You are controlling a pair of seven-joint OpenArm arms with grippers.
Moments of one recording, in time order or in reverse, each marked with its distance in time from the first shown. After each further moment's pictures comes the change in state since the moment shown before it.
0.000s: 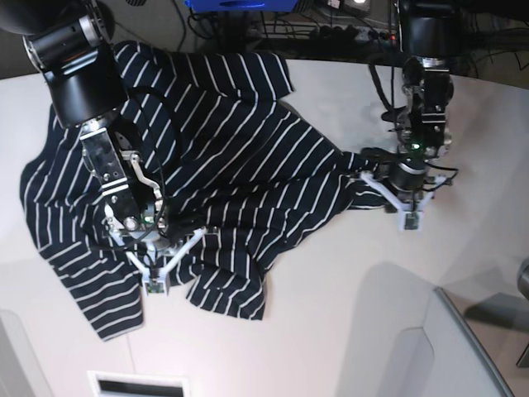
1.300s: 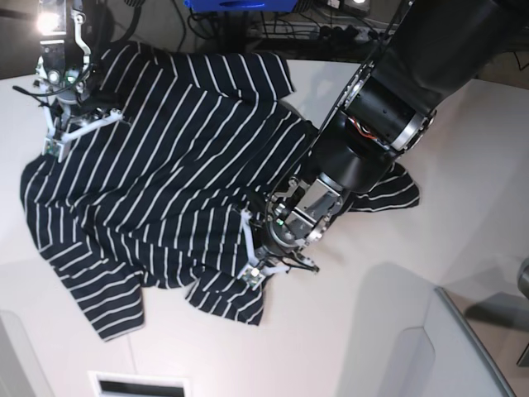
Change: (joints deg) left arm -34.7 12.1 42.9 -48.9 0.1 3.6 -12.7; right arm -36.7 0.1 24.7 25.2 -0.5 -3.9 0.3
